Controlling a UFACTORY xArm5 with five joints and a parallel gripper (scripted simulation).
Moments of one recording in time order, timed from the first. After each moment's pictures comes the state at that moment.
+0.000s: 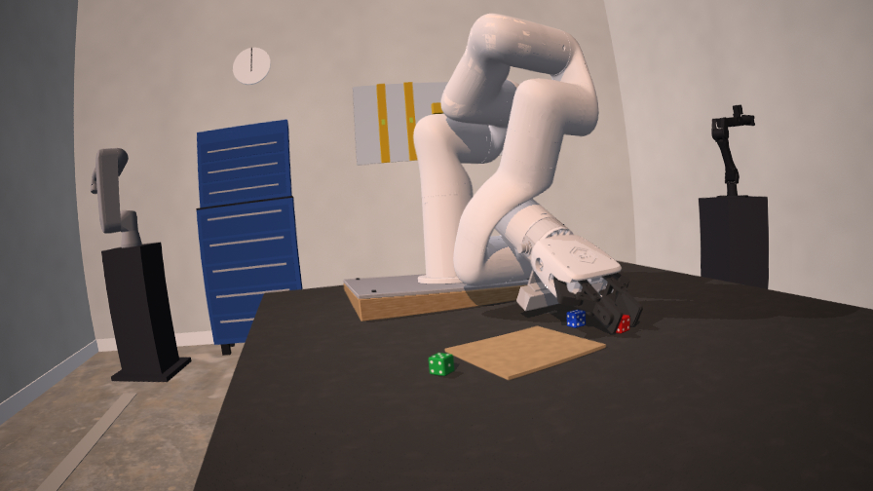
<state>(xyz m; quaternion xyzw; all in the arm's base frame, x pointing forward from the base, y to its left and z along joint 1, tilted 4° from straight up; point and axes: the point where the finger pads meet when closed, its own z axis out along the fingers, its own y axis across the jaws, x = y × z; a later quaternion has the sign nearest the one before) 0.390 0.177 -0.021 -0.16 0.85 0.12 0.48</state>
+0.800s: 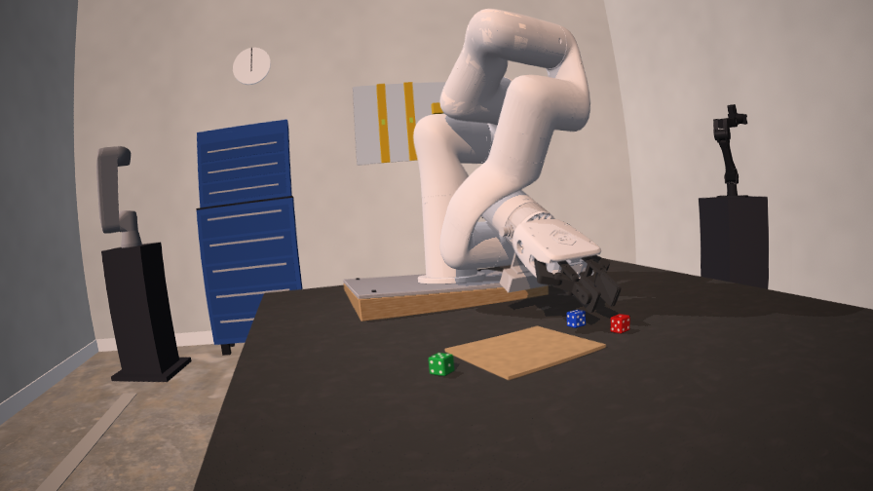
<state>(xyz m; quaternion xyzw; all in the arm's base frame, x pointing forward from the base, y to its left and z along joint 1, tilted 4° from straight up) 0.354 0.159 0.003 -0.16 0.85 0.12 0.48</state>
